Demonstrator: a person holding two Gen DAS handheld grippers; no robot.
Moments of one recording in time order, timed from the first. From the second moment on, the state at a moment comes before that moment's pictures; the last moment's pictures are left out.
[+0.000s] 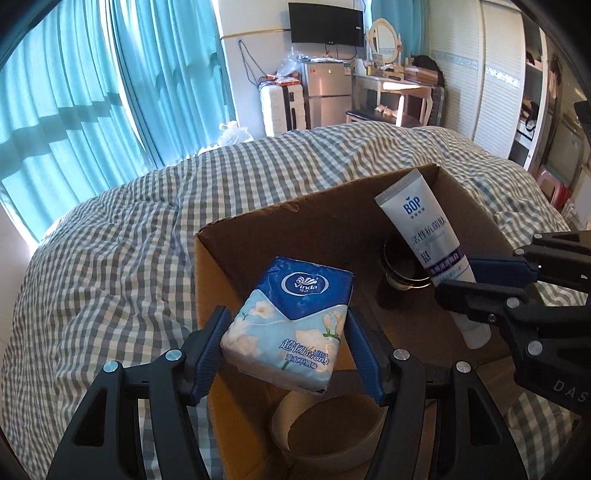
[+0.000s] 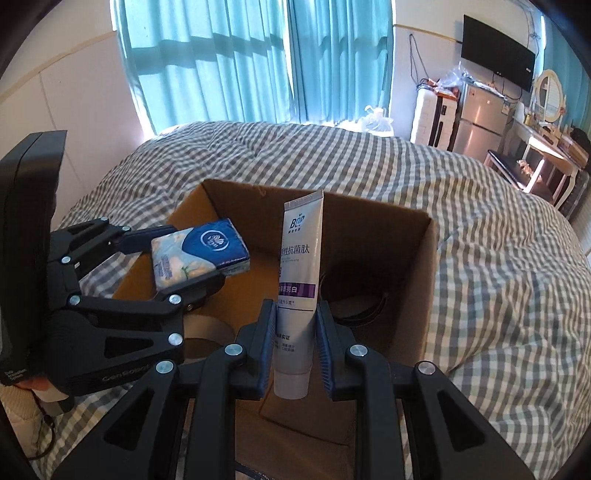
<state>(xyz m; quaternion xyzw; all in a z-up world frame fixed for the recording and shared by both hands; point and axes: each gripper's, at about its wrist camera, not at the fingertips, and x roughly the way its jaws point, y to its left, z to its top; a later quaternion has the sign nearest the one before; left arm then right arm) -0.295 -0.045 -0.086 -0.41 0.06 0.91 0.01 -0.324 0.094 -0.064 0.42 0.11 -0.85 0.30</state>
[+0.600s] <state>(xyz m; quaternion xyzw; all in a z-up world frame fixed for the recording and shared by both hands) -0.269 -0.039 -0.054 -0.39 0.05 0.92 0.00 -0.292 0.140 -0.013 0.37 0.04 -0.89 0.28</state>
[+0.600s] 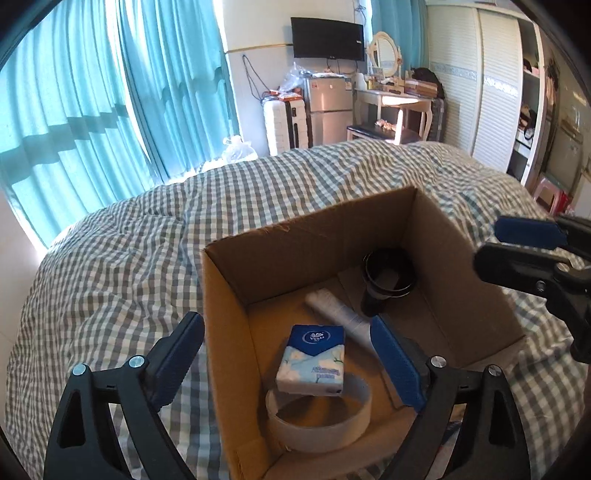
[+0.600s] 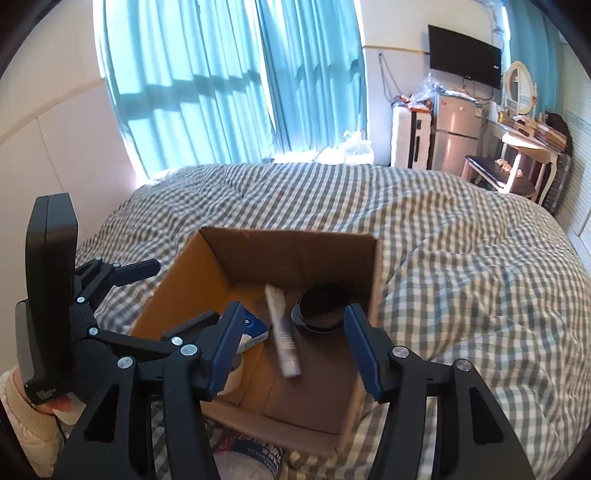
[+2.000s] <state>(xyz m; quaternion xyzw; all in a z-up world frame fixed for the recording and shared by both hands) -0.089 -0.035 -0.113 -0.42 0.00 0.90 -0.10 -0.114 0.146 -0.109 0.41 0.15 -0.87 0.24</state>
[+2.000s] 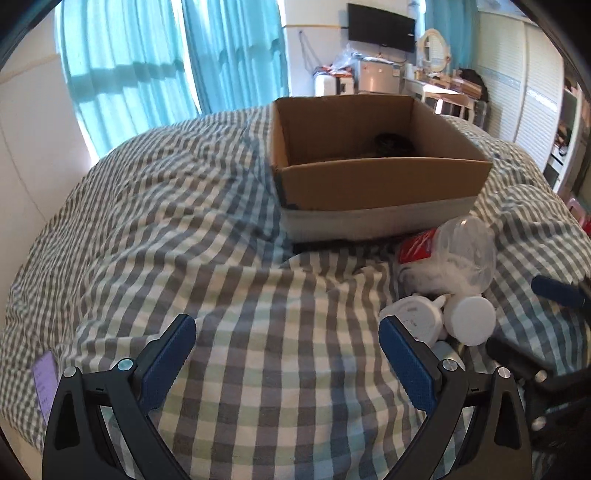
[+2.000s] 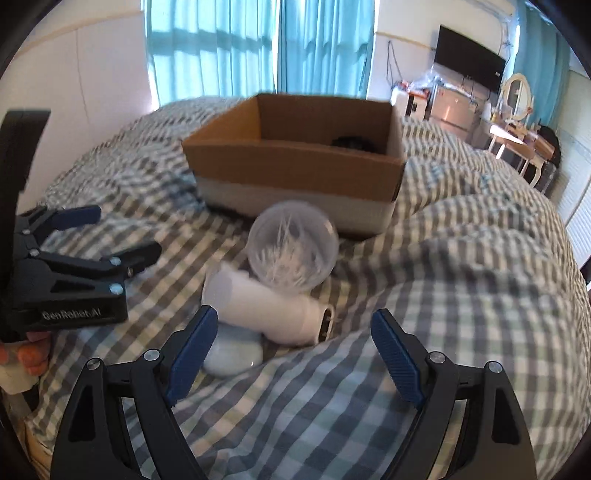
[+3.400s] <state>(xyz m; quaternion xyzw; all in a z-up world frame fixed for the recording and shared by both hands) -0.169 0.054 -0.139 -0.44 0.08 0.89 0.01 -0.171 0.228 -0.076 0.41 0.01 -0.89 0.19</state>
